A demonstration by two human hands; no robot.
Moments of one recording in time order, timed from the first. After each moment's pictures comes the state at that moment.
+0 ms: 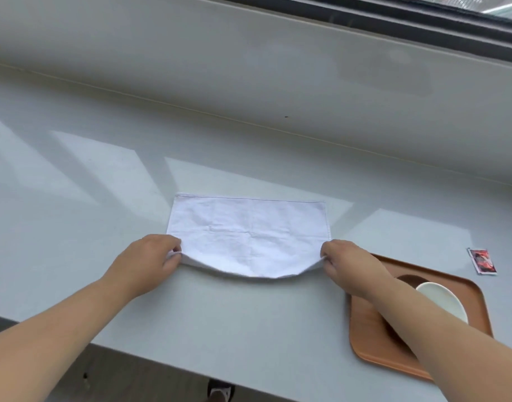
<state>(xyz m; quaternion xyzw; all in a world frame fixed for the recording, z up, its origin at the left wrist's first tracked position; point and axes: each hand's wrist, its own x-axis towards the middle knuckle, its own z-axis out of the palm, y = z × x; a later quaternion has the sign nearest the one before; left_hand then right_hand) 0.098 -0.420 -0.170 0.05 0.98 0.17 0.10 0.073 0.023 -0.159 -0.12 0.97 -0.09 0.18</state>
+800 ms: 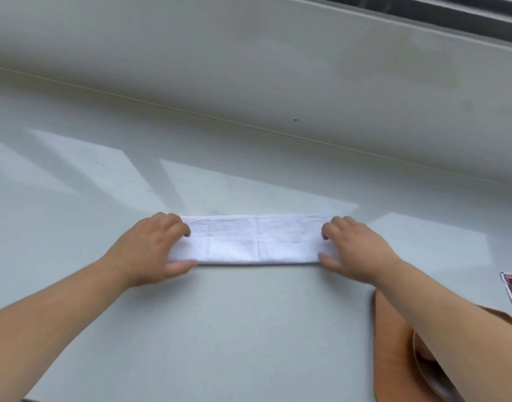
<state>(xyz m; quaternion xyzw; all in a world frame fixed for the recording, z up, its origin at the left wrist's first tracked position) -0.018 -0.442 -0.191 0.22 0.97 0.08 0.06 -0.034 0.008 -0.170 -0.20 0.97 -0.02 0.12</state>
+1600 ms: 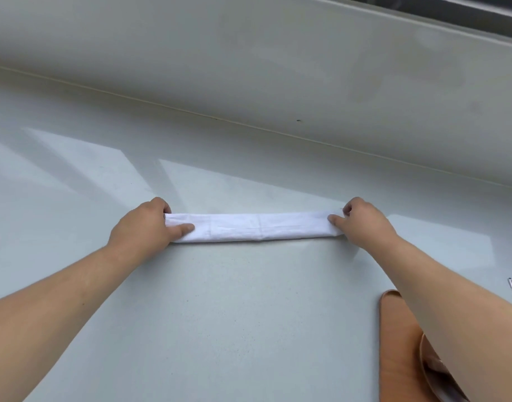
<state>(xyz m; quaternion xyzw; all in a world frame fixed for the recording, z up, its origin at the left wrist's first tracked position) -0.067 -0.438 -0.198 -0.12 0.97 0.15 0.15 -0.099 0.007 -0.182 0.16 0.96 -0.14 0.18</state>
